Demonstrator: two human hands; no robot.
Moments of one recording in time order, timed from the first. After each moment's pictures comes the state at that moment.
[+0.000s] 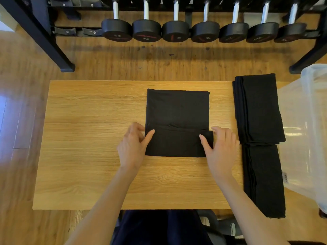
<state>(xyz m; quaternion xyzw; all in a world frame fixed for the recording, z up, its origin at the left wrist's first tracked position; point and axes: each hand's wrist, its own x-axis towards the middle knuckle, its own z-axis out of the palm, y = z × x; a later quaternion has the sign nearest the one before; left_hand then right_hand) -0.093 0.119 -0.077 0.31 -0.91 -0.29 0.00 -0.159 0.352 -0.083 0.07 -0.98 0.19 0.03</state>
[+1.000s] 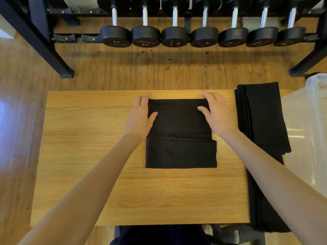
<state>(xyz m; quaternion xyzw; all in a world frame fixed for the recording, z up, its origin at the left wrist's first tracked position) -0.195 0.084 -0.073 0.19 -0.92 -0.34 -0.04 -0.294 0.307 -0.069 0.20 -0.96 0.16 -0.13</state>
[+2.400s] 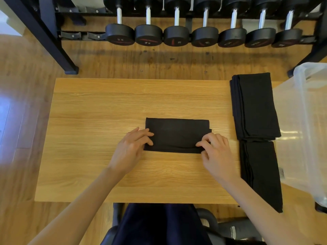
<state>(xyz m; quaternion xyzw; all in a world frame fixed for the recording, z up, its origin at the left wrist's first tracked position) -0.057 0.099 -0.071 -0.01 -0.95 -0.30 0.00 -0.143 0.374 -0.068 0.29 -0.94 0.16 -0.05</state>
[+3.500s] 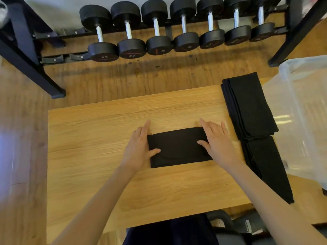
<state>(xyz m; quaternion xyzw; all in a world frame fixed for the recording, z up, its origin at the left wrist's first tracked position) -0.121 0.083 -0.066 0.10 -0.92 -0.32 -0.17 -0.186 0.345 -0.068 0.21 -0.97 0.08 -0.14</state>
